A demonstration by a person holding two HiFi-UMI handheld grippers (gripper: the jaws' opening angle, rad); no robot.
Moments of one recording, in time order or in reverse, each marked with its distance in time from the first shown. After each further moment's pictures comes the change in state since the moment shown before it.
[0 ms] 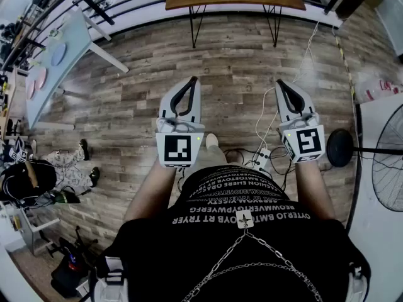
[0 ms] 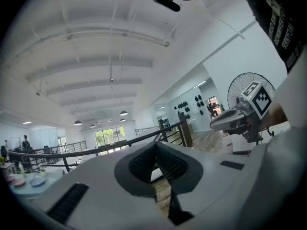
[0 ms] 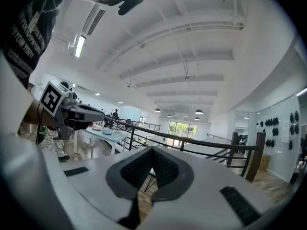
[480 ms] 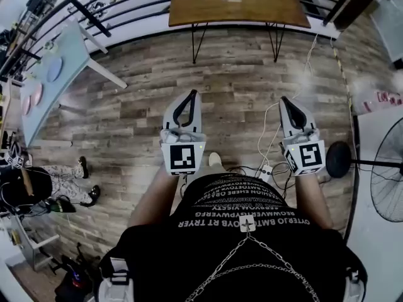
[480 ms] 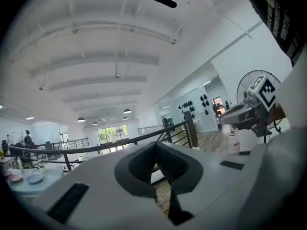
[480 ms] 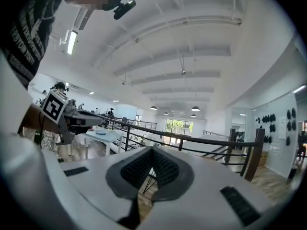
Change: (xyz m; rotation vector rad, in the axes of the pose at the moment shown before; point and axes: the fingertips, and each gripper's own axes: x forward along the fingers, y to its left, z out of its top) left arm 0.065 0.101 -0.046 -0.032 0.014 0.027; right arm 0.095 -0.002 0.000 0.043 0.032 -0.044
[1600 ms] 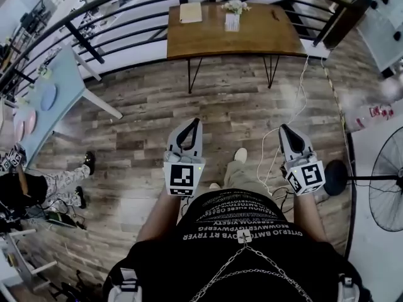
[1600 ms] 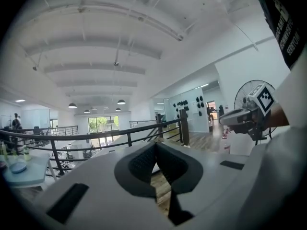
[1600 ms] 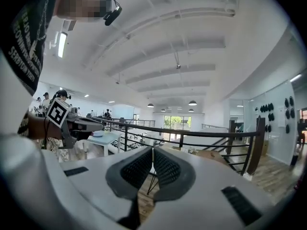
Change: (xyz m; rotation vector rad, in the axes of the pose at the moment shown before) left arm 0.071 0.069 -0.041 -0.107 0.070 -0.130; right arm 0.080 -0.008 -0.008 0.087 0.038 -0.026
